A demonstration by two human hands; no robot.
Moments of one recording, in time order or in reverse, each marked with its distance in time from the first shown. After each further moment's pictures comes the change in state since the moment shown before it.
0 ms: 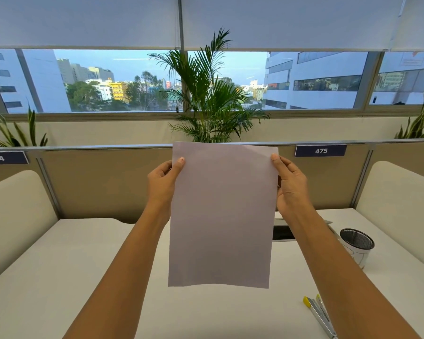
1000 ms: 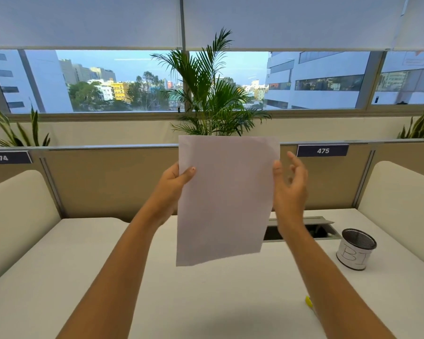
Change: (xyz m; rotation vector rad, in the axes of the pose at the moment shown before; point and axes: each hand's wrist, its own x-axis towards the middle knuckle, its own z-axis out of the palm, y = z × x) left_hand -0.013 0.014 -0.002 0.132 -0.350 0.011; right_hand -0.010 0.028 -0.008 -0.532 0.108 -0.484
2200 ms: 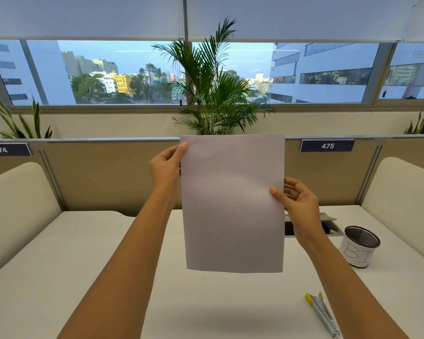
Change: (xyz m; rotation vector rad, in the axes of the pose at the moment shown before) left_hand 0.041 -0.013 0.006 -0.159 0.524 0.002; right_hand 0.005 0.046 -0.036 0.226 -0.271 0.251
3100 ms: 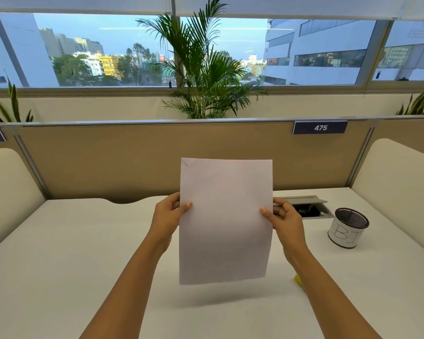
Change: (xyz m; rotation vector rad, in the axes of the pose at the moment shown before) left_hand -0.052 -0.104 -0.046 0.253 -0.302 -0.206; right_hand -0.029 0.076 -0.026 -0.073 0.037 0.200
